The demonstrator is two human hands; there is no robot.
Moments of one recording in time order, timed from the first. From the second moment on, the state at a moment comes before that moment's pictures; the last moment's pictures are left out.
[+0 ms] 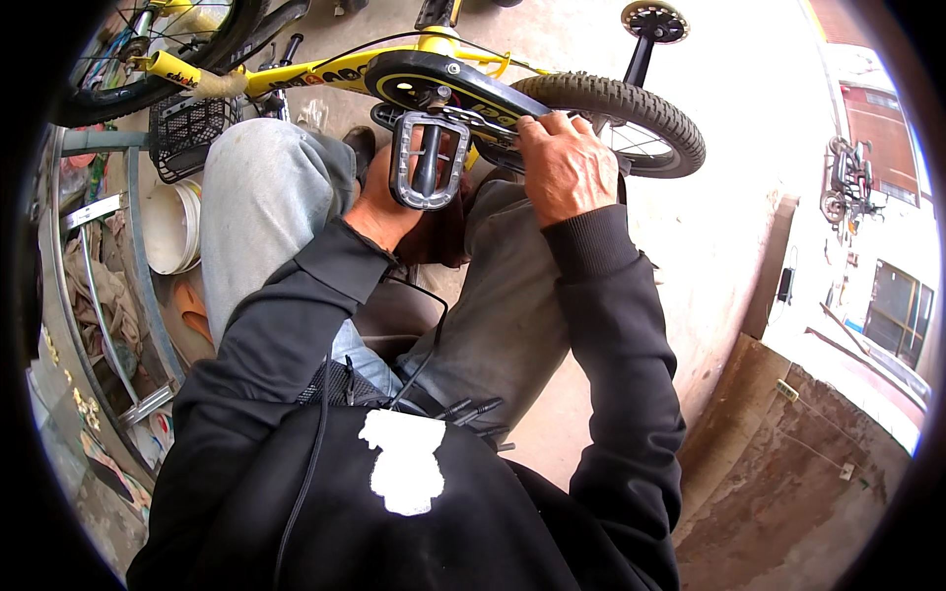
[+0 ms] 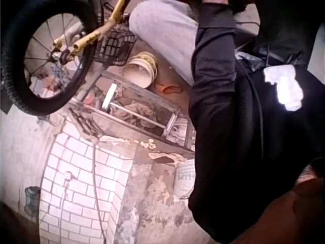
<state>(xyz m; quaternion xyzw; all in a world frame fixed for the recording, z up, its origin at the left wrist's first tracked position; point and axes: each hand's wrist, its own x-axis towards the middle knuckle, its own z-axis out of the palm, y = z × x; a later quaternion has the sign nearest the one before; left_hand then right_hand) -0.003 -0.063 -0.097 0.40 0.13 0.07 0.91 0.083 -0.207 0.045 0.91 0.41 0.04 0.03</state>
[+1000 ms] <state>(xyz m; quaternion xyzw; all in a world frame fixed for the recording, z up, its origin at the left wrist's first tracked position) 0.007 -0.091 -0.112 0.05 0.11 -0.10 0.99 0.105 -0.184 0.010 0.86 0.47 -0.15 -0.12</state>
